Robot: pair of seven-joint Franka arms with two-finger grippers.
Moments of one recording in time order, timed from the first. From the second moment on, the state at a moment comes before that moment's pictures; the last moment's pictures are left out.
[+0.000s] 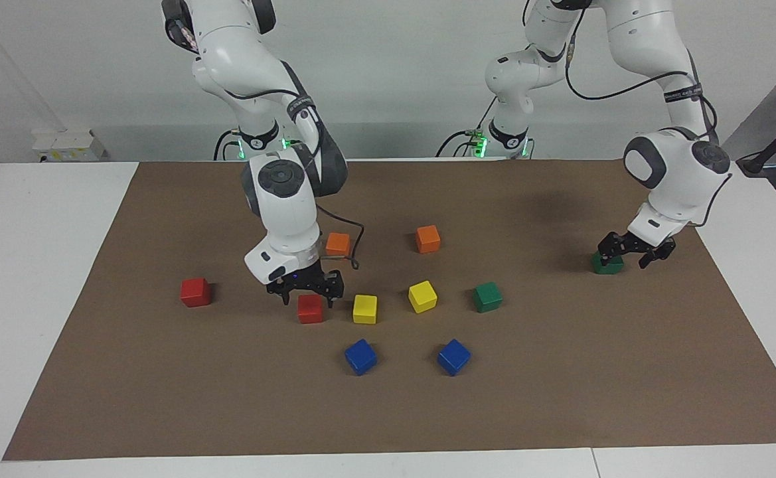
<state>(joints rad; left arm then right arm) 0.23 0.16 -0.05 -2.03 -0.03 2.24 0.39 0.27 0.45 0.08 -1.66 -0.11 2.24 0.50</state>
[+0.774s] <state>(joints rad) -0.13 0.23 -0.07 -1.79 -0.03 2.09 -0.36 0.24 0.44 0.08 -1.83 -0.11 2.40 0.44</state>
